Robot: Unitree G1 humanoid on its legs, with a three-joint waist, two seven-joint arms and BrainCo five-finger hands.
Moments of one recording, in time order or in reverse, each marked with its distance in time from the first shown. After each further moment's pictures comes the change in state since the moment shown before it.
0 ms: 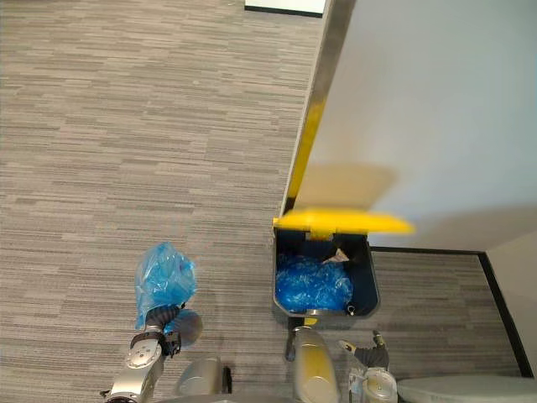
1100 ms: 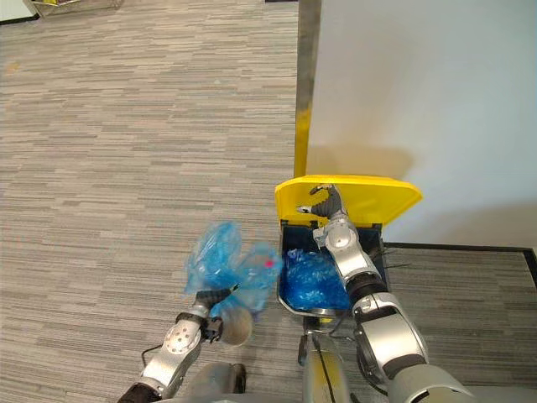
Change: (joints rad) left arm -0.089 0.004 -0.438 -0.281 -0.058 -0.048 -0.050; right arm -0.801 -0.198 0.462 0.066 -0.098 0.008 -0.043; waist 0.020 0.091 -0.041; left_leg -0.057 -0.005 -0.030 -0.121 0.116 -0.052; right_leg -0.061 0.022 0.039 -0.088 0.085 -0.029
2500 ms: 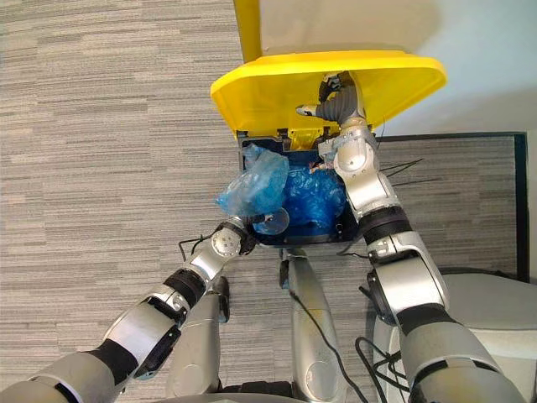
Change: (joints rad) left arm -0.724 -0.123 0.027 0.618 0.356 0.097 0.094; right arm -0.236 -0.169 0.011 -0.271 -0.006 -0.032 -0.057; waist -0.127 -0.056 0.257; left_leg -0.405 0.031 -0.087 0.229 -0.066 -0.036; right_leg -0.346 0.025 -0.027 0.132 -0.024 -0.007
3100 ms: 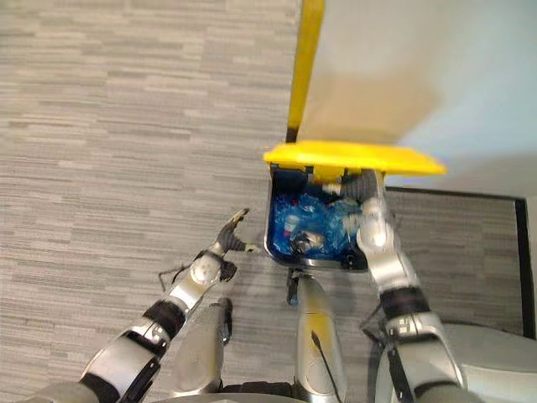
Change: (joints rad) left arm 0.507 0.225 0.188 -0.258 -0.162 -0.056 -0.027; right arm 0.720 0.105 -0.149 -0.175 -0.087 -0.021 0.102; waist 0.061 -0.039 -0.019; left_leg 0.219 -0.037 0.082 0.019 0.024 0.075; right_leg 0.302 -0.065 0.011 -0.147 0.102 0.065
